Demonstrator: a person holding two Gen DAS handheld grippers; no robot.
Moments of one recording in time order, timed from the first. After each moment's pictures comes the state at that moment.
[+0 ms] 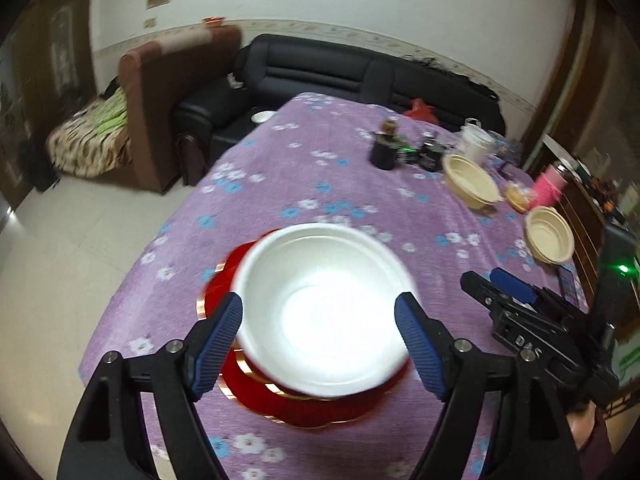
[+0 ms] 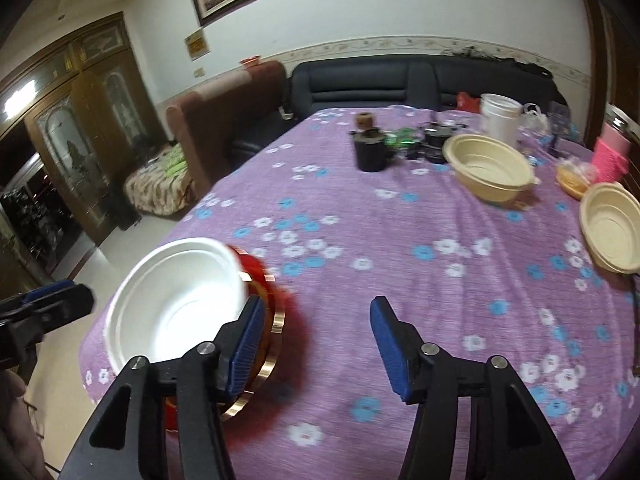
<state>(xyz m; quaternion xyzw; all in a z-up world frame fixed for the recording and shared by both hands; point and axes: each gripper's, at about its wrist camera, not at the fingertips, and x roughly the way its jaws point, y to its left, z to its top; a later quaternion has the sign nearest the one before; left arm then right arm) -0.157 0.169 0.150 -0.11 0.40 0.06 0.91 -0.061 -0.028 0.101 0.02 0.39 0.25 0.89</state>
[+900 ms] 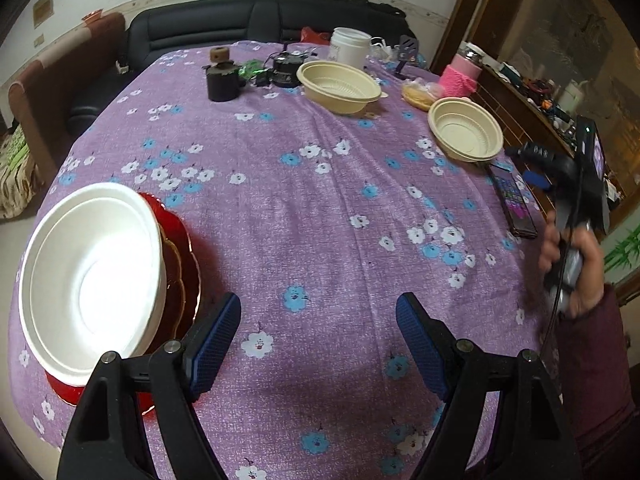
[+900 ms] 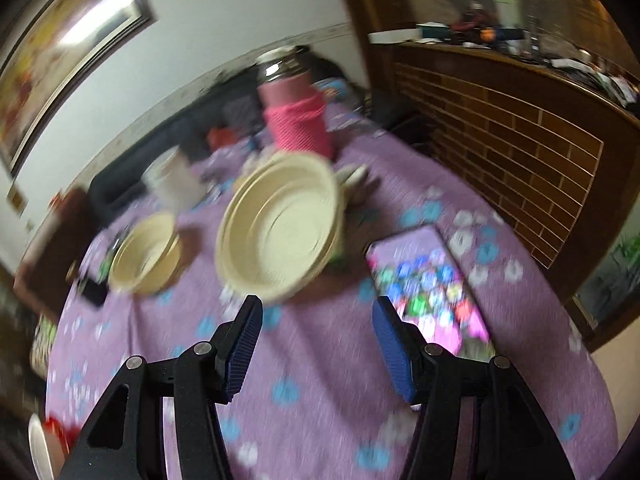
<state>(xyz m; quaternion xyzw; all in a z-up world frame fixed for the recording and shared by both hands) -0.116 0.020 0.098 -0.04 0.49 -0.09 0.87 0.023 -0.353 0.083 0.20 0.37 -0.09 0.90</state>
